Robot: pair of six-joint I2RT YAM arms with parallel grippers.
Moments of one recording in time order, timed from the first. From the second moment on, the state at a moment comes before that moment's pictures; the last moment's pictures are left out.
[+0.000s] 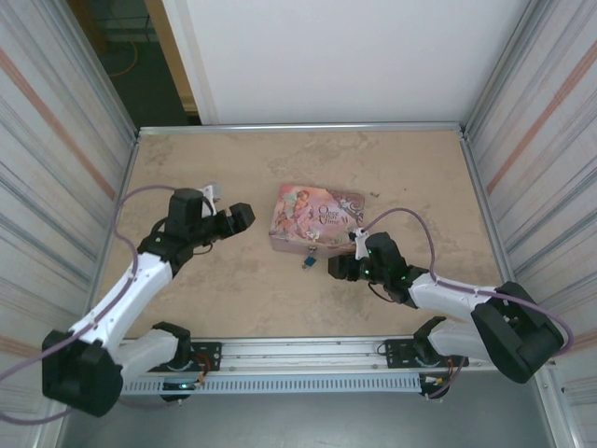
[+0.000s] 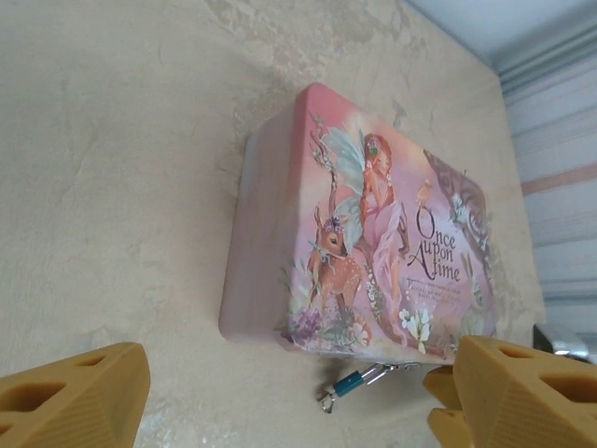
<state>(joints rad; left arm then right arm) -0.32 1.10 0.78 -0.34 0.32 -0.61 0.63 1.20 0.31 0.27 -0.24 0.55</state>
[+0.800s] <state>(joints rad) -0.33 1.71 1.12 -0.37 0.59 -0.41 0.56 1.20 0.33 0.32 -0.24 0.60</state>
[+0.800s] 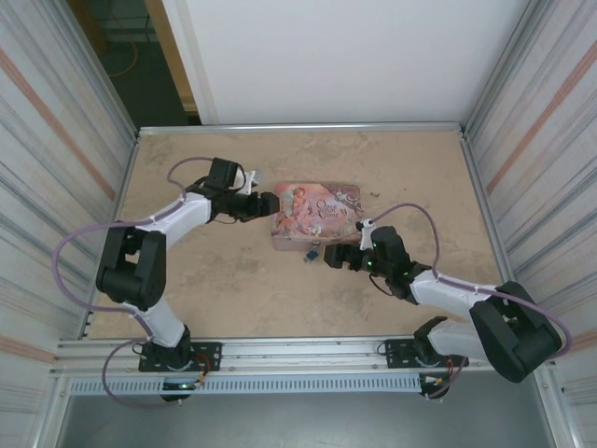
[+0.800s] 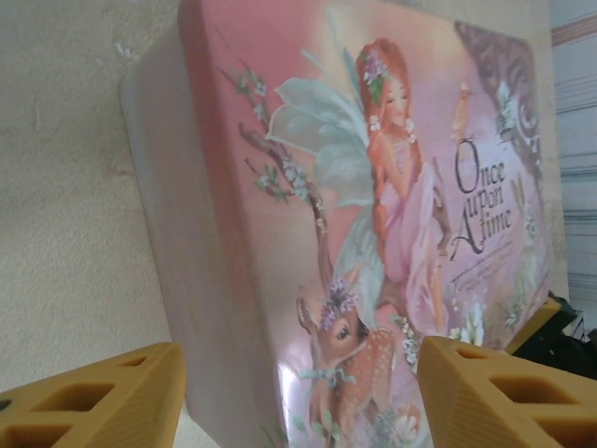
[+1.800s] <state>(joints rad) -0.44 1.61 0.92 -0.26 0.55 -0.55 0.36 1.30 0.48 0.30 -0.49 0.56</state>
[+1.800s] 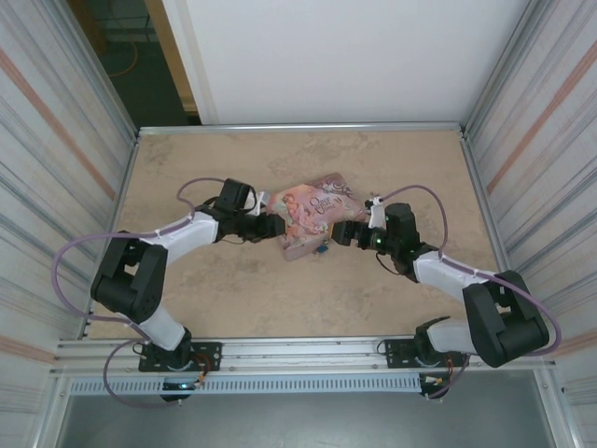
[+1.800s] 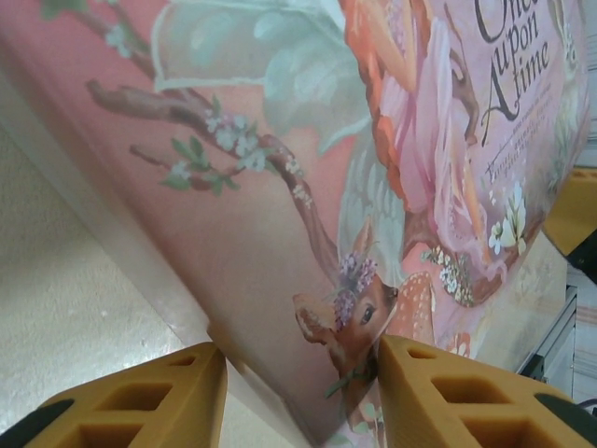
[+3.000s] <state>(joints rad) -0.60 1.66 1.23 -0.50 0.56 -0.49 0.29 1.26 0.30 0.53 -0.58 0.58</state>
